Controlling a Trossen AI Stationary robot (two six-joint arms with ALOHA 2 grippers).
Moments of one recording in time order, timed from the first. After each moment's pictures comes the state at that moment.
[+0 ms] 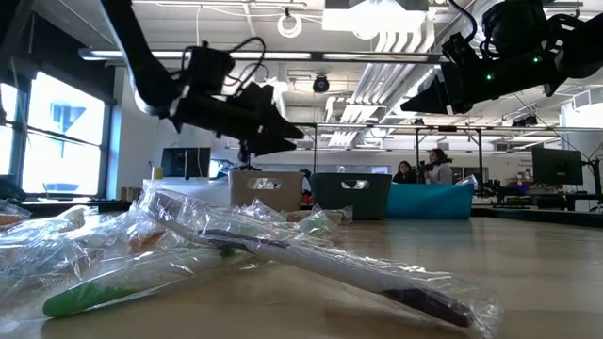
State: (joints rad) left arm 0.48 1.69 0.70 0.87 0.20 -0.30; right arm -0.50 0.91 0.30 0.47 0.00 -0.13
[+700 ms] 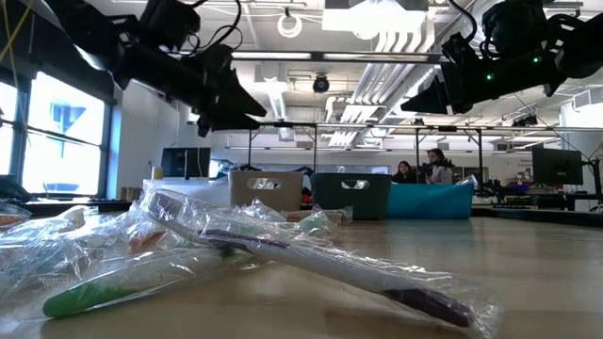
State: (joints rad) left arm 0.31 1.24 0.54 0.42 0.04 -0.28; right arm -0.50 0.91 0.30 0.47 0.00 -0.13
